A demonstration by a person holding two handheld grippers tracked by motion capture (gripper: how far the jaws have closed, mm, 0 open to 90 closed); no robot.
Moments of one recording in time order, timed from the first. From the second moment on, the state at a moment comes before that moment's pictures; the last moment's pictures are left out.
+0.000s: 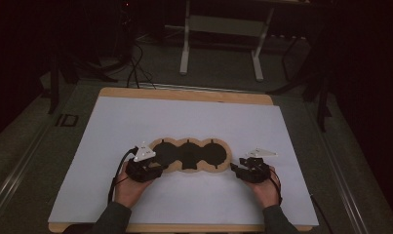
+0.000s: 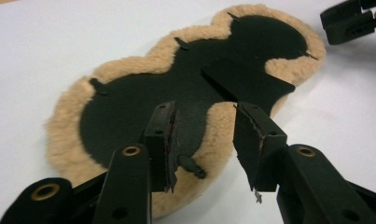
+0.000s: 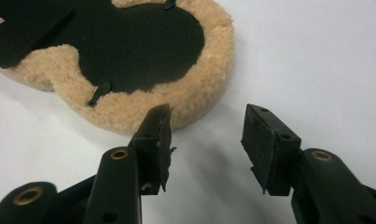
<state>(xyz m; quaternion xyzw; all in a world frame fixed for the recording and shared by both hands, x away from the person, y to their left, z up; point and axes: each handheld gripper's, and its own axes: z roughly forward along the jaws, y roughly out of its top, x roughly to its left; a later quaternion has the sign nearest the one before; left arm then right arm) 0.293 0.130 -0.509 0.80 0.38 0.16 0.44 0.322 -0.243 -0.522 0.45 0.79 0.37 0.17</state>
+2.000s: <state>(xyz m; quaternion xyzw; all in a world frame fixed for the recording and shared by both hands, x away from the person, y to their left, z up) 0.292 0.078 -0.532 0.82 0.34 0.16 0.42 0.321 -0.244 -0.524 0.45 0.79 0.37 0.18</state>
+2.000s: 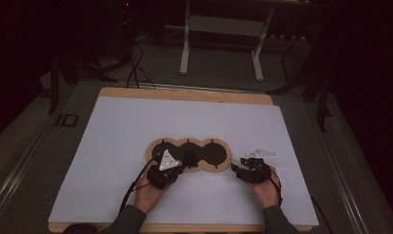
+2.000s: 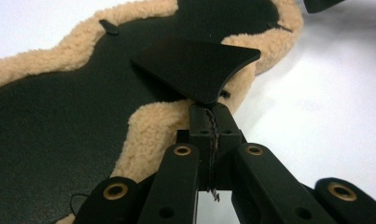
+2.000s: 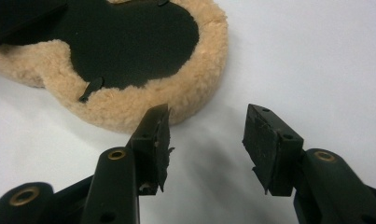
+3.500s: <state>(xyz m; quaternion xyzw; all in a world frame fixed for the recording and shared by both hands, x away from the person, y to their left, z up) 0.288 0.083 -0.504 0.83 0.32 0.16 0.43 0.320 -0.248 -0.524 0.46 0.79 0.37 0.17</state>
